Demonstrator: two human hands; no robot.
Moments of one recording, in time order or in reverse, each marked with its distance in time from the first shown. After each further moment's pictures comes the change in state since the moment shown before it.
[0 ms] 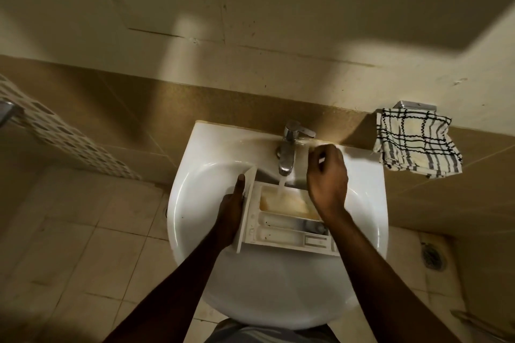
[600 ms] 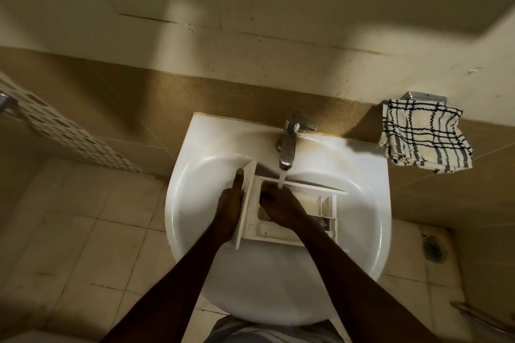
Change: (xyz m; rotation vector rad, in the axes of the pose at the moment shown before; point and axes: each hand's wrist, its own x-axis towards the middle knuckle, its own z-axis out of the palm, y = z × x) left_hand 0.011 -0.009 -0.001 0.033 0.042 0.016; right_hand -0.050 0.017 0.065 -0.087 -0.935 0.141
